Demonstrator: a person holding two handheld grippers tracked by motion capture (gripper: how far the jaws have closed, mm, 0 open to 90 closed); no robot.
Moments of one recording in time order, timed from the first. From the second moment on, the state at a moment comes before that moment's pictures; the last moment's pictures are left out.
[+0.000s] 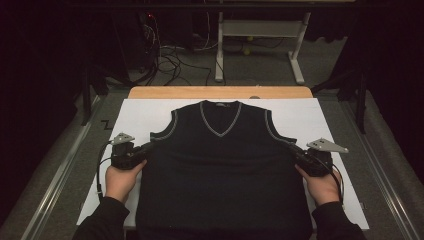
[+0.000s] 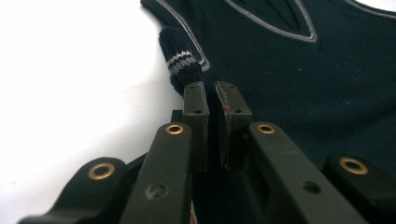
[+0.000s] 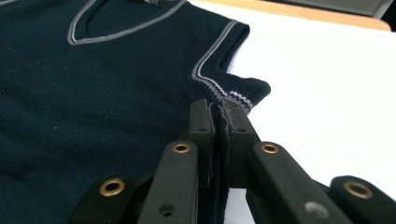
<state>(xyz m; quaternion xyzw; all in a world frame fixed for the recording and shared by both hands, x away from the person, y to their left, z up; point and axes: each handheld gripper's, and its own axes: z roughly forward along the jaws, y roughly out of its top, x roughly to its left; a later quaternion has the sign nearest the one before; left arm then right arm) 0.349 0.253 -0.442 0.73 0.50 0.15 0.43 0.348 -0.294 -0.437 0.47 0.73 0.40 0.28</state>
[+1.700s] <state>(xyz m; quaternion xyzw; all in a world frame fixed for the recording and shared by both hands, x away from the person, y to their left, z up) 0.218 0.270 -0.466 0.78 0.45 0.09 0.43 0.216 -0.313 -0.451 0.43 0.77 0.40 0.23</state>
